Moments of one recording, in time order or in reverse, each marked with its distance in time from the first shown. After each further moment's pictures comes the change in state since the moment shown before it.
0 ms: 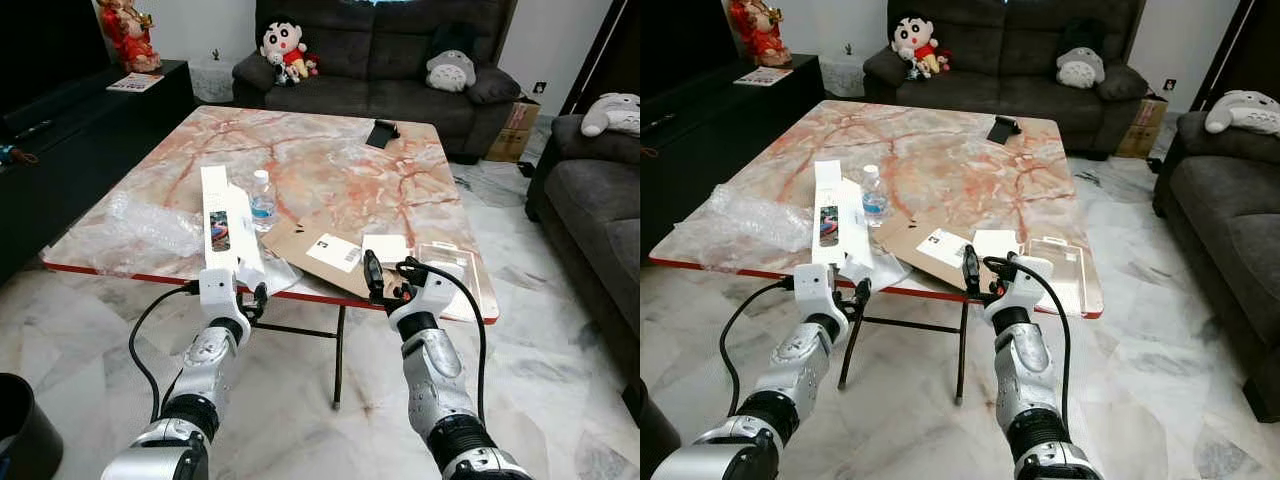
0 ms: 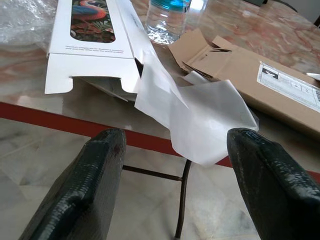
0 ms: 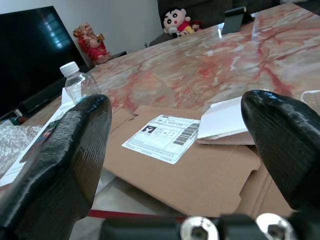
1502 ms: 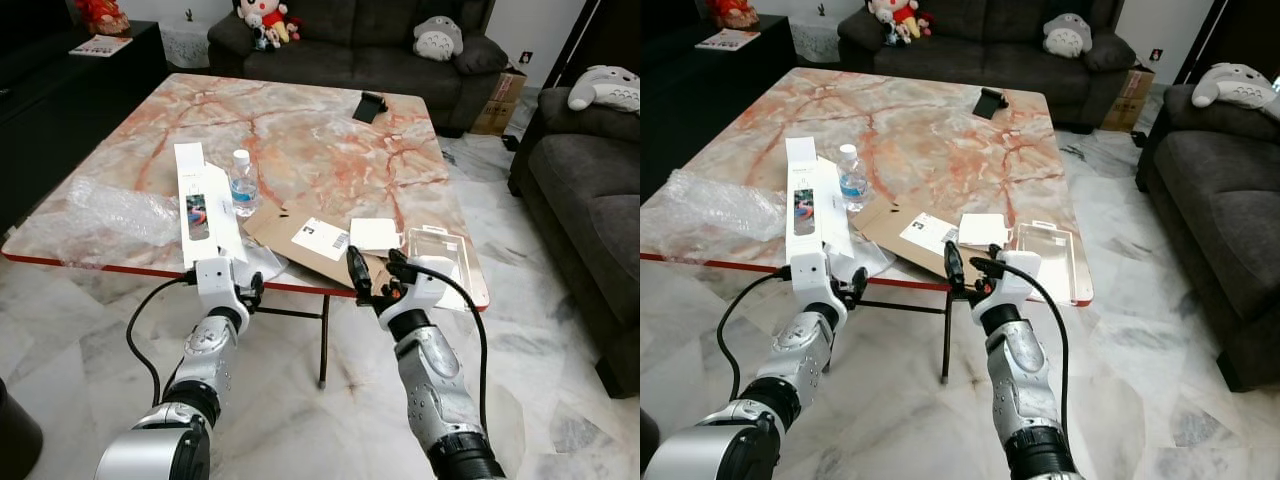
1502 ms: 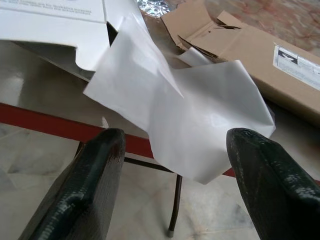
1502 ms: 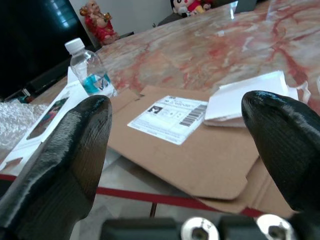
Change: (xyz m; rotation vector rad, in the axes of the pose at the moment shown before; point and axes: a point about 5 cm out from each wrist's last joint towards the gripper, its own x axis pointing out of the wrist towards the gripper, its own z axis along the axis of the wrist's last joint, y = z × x) left arm 0.005 0.003 0.012 -0.006 -0.042 0.051; right arm -0.009 0.025 0.013 0.011 0.011 0.125
